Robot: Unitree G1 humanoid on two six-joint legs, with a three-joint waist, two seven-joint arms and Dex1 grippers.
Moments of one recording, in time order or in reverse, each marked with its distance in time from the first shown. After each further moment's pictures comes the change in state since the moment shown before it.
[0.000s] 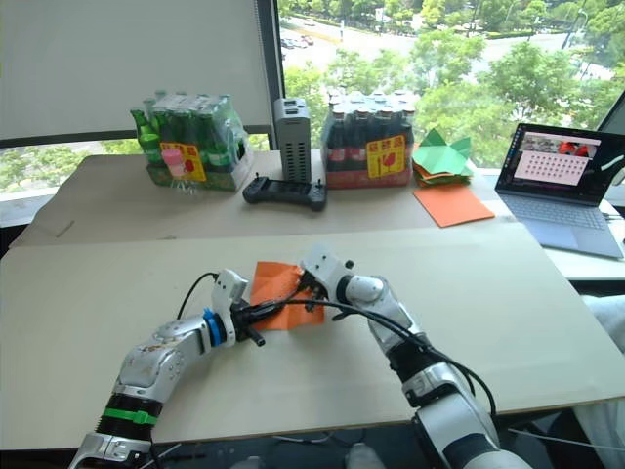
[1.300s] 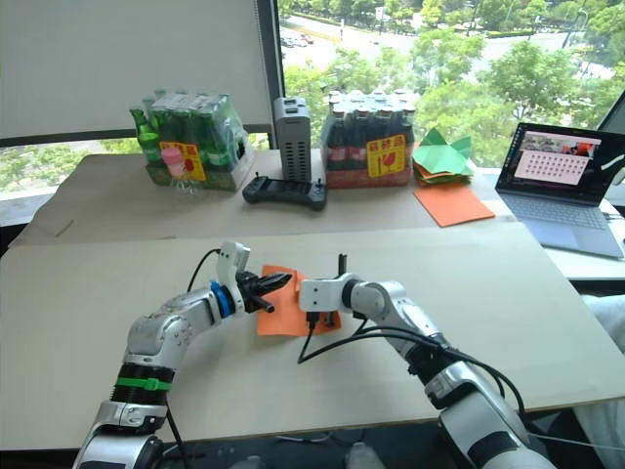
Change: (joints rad) left arm -0.200 -0.074 0.092 0.040 -0.100 0.158 0.084; right arm -0.003 -0.130 0.123 0.004 -0.354 -0.350 -0.022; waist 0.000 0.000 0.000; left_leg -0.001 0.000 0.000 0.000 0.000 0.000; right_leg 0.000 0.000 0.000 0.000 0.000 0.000
